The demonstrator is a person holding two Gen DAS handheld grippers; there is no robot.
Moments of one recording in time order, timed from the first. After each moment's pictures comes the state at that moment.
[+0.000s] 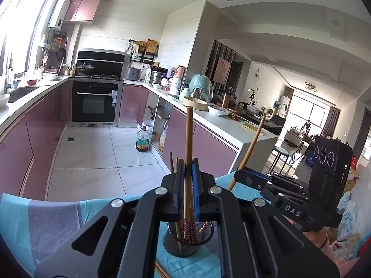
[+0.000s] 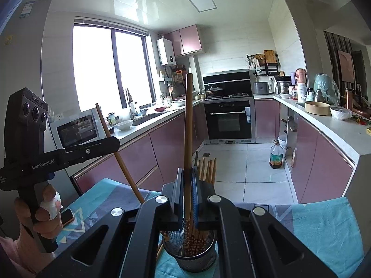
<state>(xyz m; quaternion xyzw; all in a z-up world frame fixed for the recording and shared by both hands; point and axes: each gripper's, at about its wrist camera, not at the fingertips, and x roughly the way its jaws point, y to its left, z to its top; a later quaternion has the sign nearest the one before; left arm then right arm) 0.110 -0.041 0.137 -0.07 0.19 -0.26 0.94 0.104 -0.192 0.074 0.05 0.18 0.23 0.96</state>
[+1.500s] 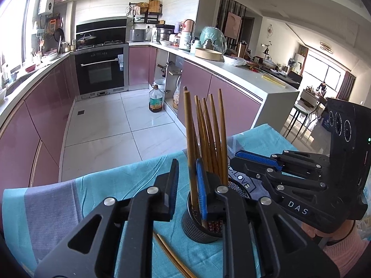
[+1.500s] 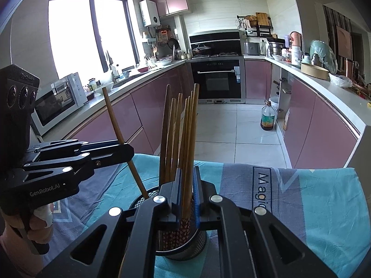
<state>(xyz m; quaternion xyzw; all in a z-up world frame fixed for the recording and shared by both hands) 0.196 -0.074 0.074 0.00 0.32 -0.23 0.92 0.155 -0.171 0.013 0.03 0.30 0.19 0.93</state>
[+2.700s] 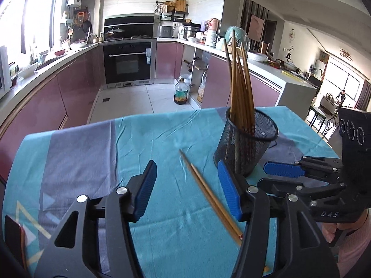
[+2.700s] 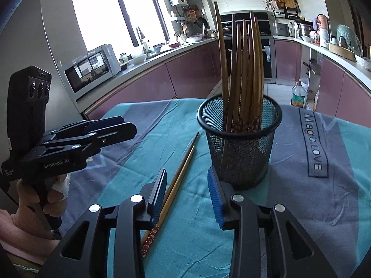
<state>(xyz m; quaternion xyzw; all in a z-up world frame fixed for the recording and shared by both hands) 0.104 0.008 -0.006 -0.01 0.33 -0.15 0.93 0.075 -0.130 -0.049 0.03 0.36 0.28 0.89</state>
